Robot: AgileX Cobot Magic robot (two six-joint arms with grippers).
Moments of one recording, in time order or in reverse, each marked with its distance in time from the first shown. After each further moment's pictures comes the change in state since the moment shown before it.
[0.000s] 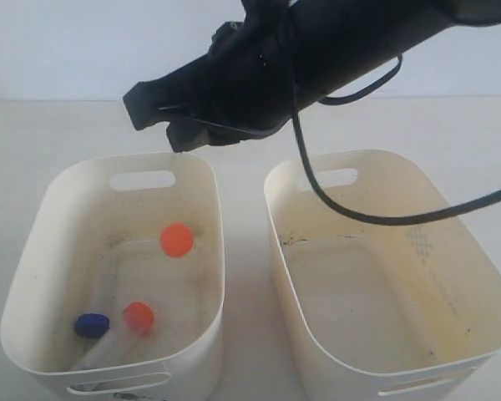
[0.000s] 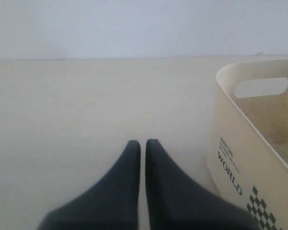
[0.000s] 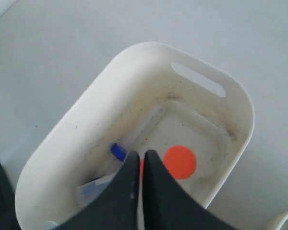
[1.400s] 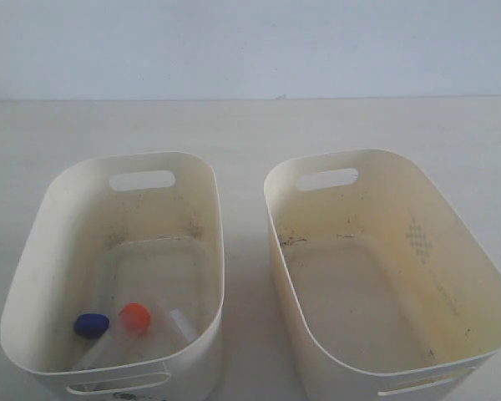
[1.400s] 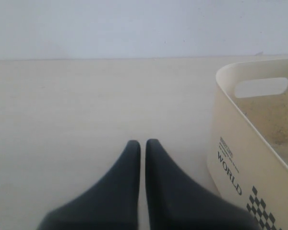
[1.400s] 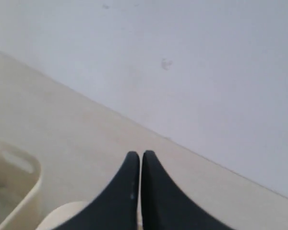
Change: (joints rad) left arm 0.000 0.000 0.000 0.000 0.000 0.000; right arm -0.332 -0.683 0.257 -0.364 -0.130 -0.027
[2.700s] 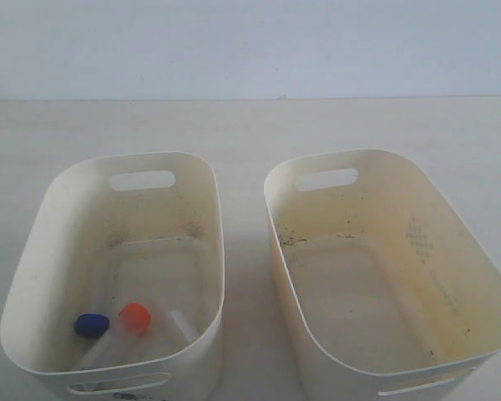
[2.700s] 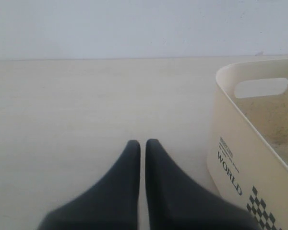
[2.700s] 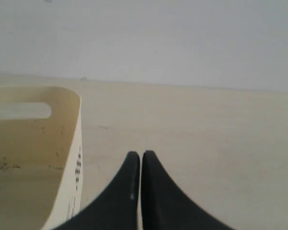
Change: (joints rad) left arm 0.000 0.000 0.000 0.000 0.000 0.000; right arm -0.364 -0.821 0.984 0.031 -0.264 0.088
